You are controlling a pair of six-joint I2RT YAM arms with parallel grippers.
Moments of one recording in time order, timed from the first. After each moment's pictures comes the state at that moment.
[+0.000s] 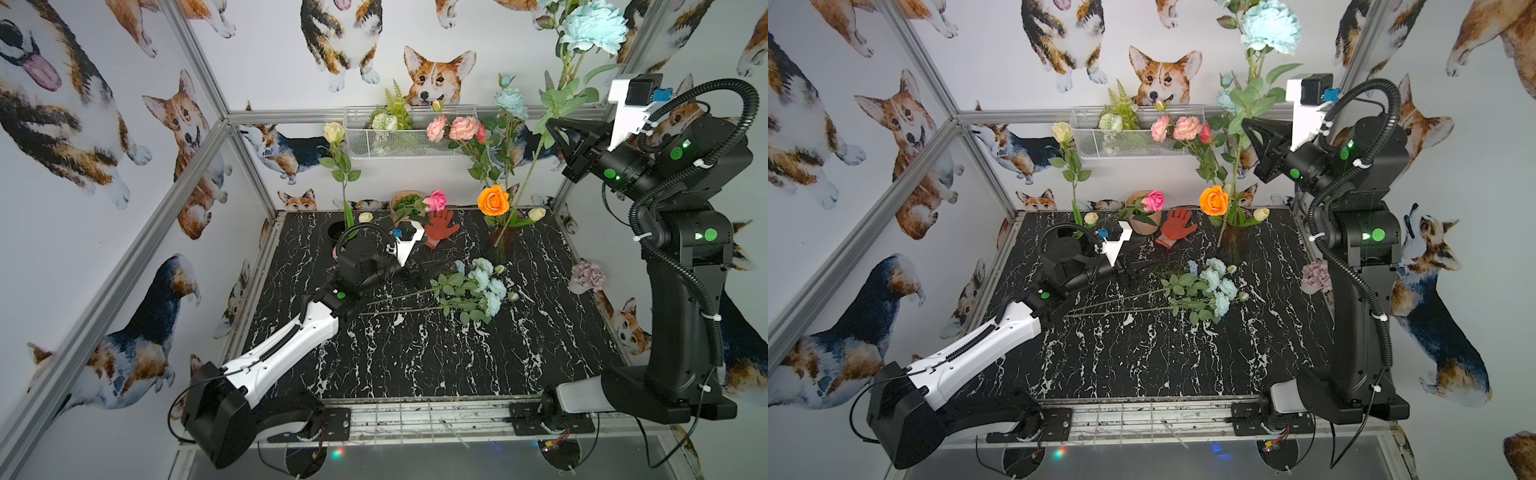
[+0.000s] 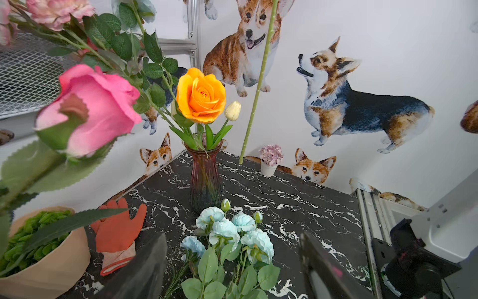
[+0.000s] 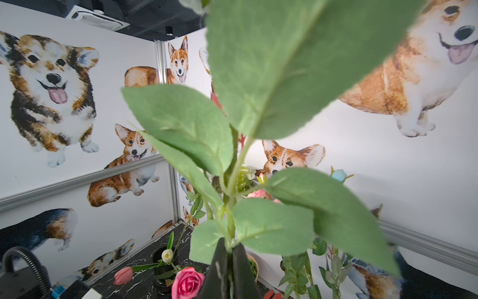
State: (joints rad) left arm -0.68 1.25 1.00 0.21 0.46 -0.03; right arm 0.10 1.41 2.22 -0.59 -0.61 0.11
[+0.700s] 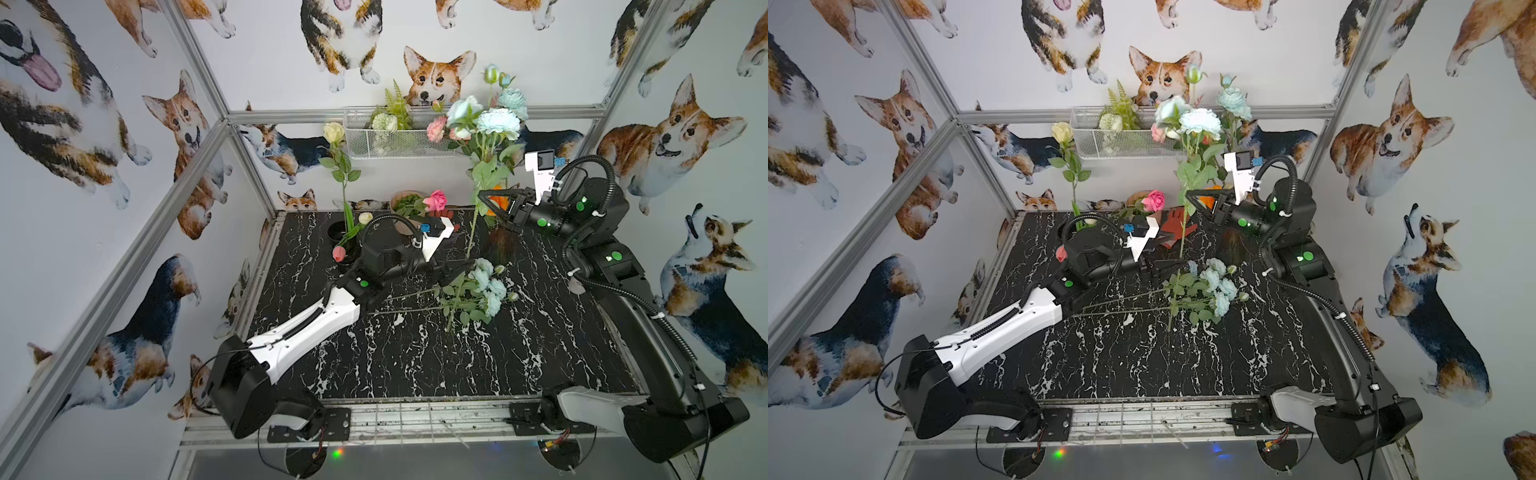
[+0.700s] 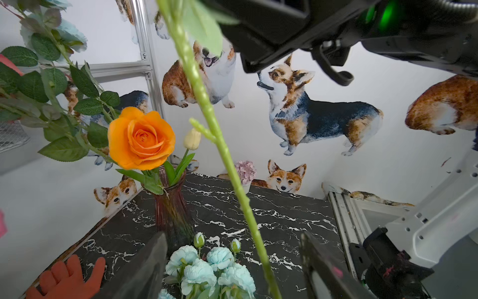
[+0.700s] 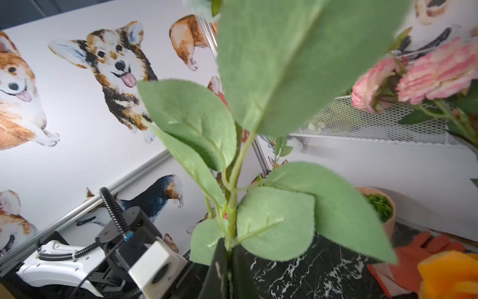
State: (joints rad) left arm -0.78 1.42 1.16 0.26 0.52 0.00; right arm 0.34 1.20 1.46 -0.16 -0.73 0.48
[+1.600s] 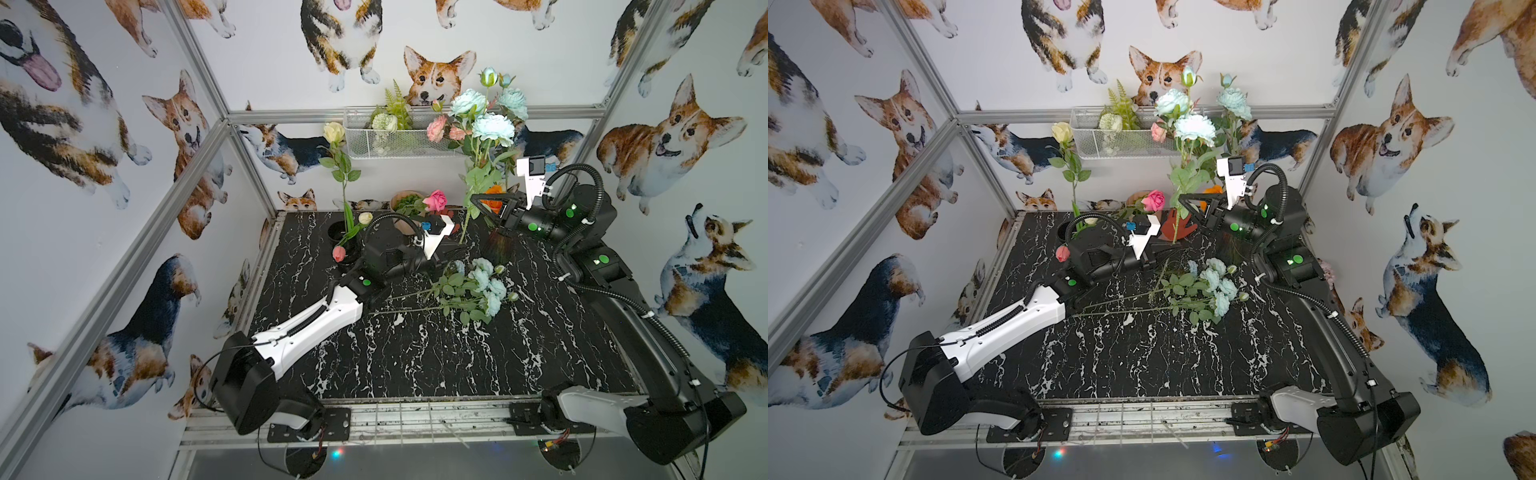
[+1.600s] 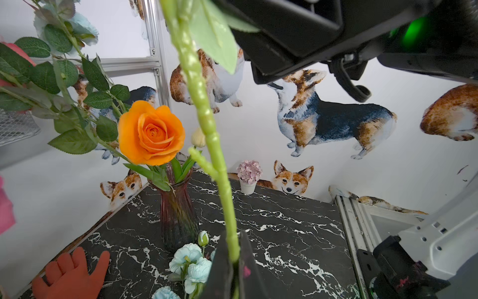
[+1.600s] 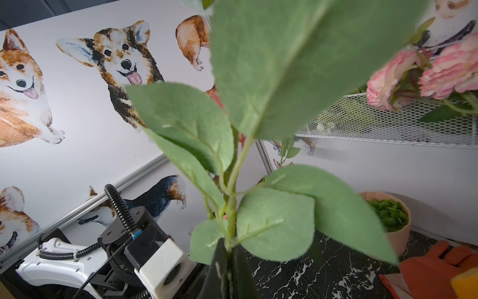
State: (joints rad) left arm -0.78 1.43 1.16 0.28 0.49 -0.02; right arm 0.36 1.20 1.39 -0.09 -0.69 0.49
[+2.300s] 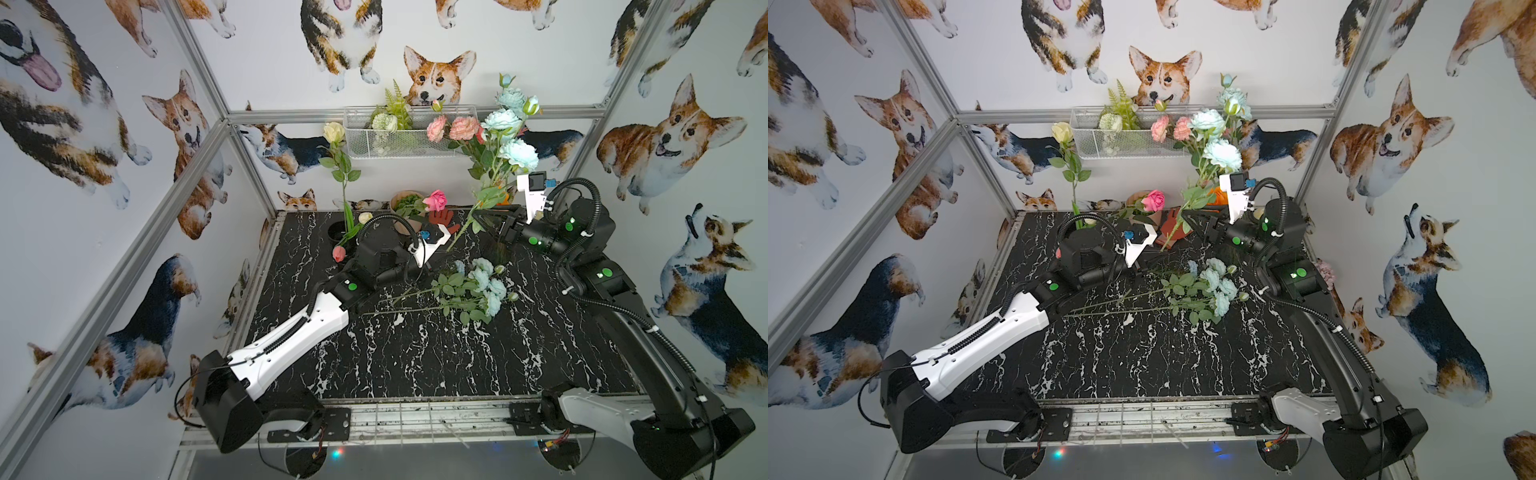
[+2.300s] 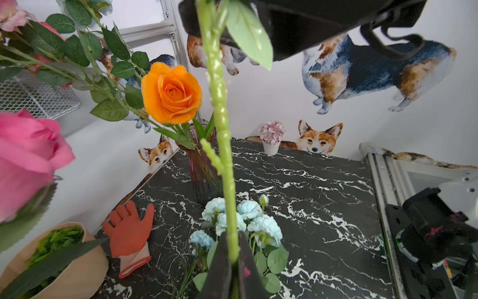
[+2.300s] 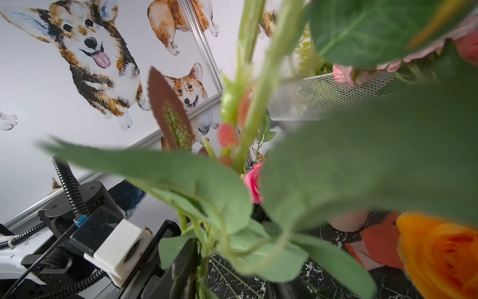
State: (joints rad) left arm -0.79 1.31 1.18 -0.05 0.35 0.19; right arm 0.35 1.10 1.27 -0.17 -0.60 0.39
